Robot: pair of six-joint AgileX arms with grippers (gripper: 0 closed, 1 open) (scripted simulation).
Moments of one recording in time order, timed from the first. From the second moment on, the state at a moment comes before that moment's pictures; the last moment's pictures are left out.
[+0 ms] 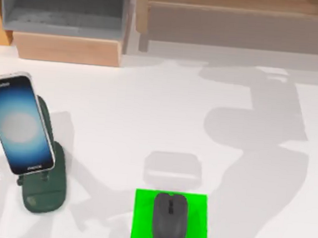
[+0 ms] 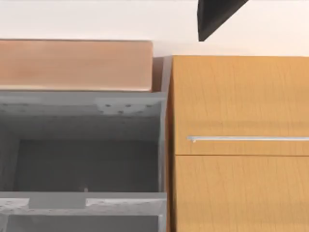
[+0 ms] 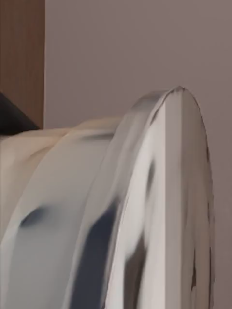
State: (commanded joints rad) left arm 0.00 0.00 0.00 0.00 0.00 0.00; right arm -0.28 2.01 1.38 0.66 -0.24 0.00
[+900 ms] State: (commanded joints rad) left arm 0.00 0.00 0.00 0.00 0.00 0.00; right arm -0.29 2.03 1.39 0.65 -0.26 0.01
